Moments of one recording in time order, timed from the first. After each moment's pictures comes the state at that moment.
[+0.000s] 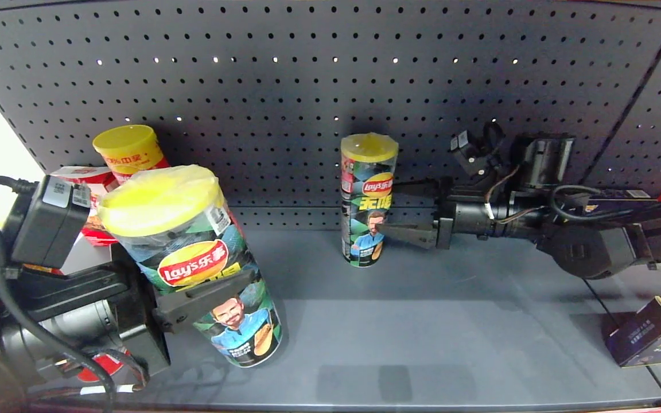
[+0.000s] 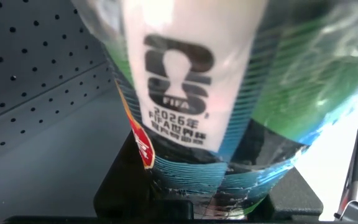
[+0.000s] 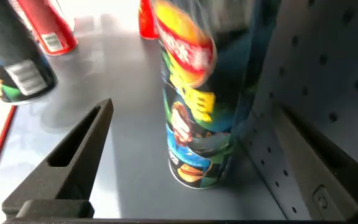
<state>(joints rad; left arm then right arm) -0.38 1.31 -0.41 -0.90 -0.55 0.03 0.41 1.94 -1.22 -0.64 0.86 -0.24</state>
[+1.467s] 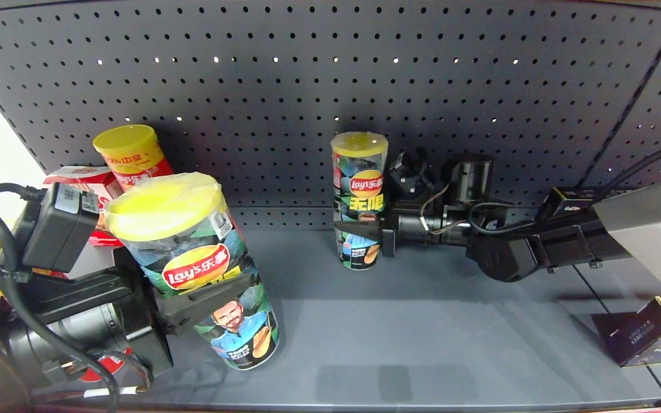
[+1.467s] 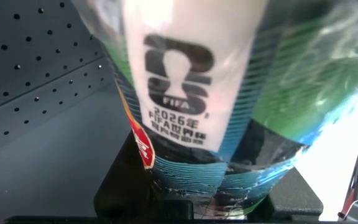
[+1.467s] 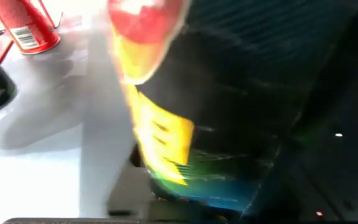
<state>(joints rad) -0.37 1.31 -0.40 -0.90 -0.53 0.03 0.51 2.15 -1.42 -0.66 0.79 -0.22</state>
